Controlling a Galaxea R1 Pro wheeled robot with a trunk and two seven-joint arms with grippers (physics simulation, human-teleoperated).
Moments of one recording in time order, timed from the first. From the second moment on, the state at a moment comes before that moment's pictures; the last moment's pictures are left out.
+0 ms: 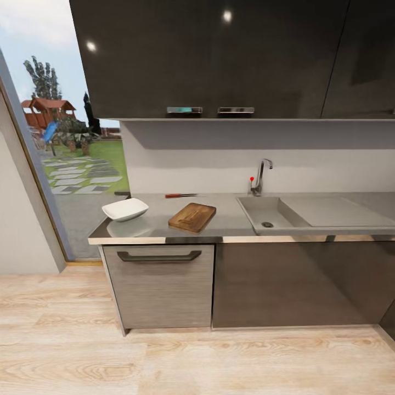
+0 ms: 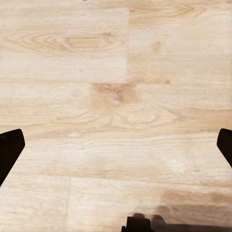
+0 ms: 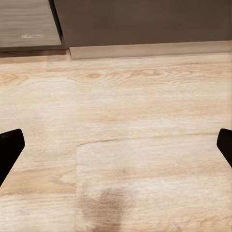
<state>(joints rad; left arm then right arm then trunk) 0.00 0.03 0.01 -0.41 0.01 -0.31 0.10 0.00 0.04 0.01 -0.67 0.00 -0.23 -0.09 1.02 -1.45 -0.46</state>
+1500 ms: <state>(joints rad) 0.01 0.03 0.01 -0.41 0.01 -0.31 0.10 0.00 0.04 0.00 -0.66 0.01 -0.22 -0.10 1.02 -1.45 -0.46</state>
